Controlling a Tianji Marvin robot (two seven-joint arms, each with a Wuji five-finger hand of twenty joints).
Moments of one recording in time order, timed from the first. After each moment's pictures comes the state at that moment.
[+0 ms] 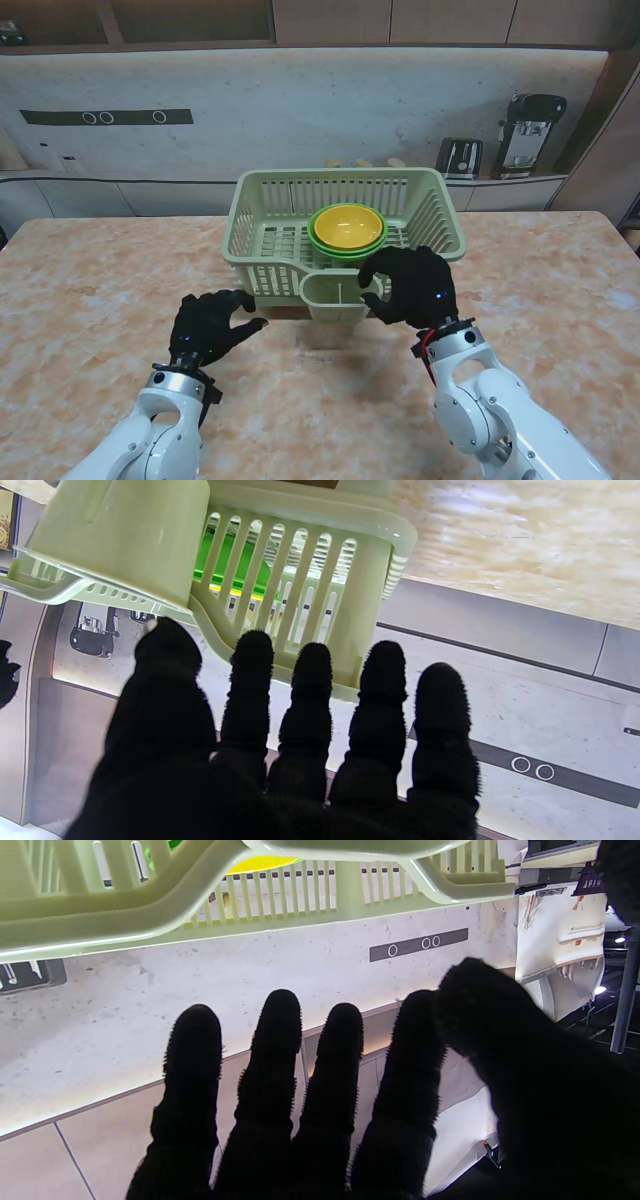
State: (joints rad) left arm 1.81 -1.12 -1.21 -1.88 0.96 0.22 0.33; right arm -1.61 -1.11 1.14 -1.79 -1.06 0.04 -0.42; left_hand 0.95 -0.24 0.00 -0.07 0.68 0.03 0.68 0.67 0.80 0.16 0.40 0.53 0.67 0.32 0.54 0.62 0.31 0.39 1.13 0.58; right_hand 0.39 -0.81 1.11 -0.16 0.79 -0.50 0.95 0.46 0.87 -0.27 0.59 0.51 0.85 -0.15 0.63 0.44 0.59 0.07 1.17 0.32
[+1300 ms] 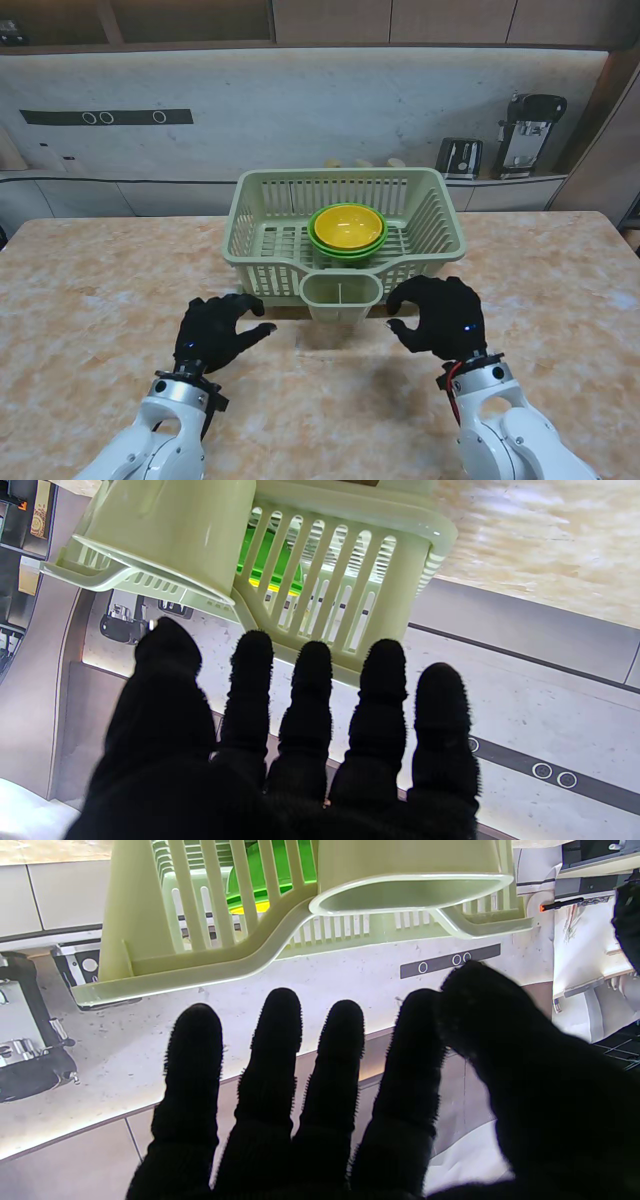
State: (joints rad) left arm 1.85 -1.12 -1.21 -1.92 0.95 0.18 0.35; right arm -1.80 -1.11 1.25 -1.86 -1.08 0.06 -0.44; left_hand 0.95 -0.24 0.00 -0.07 0.68 0.03 0.68 0.67 0.81 0.16 0.40 0.53 0.68 0.32 0.54 0.62 0.31 0.39 1.13 0.58; right_hand 0.39 -0.79 1.08 -0.16 0.80 -0.50 0.95 0.47 0.90 -0.27 0.57 0.57 0.86 -0.15 0.63 0.45 0.60 0.07 1.17 0.34
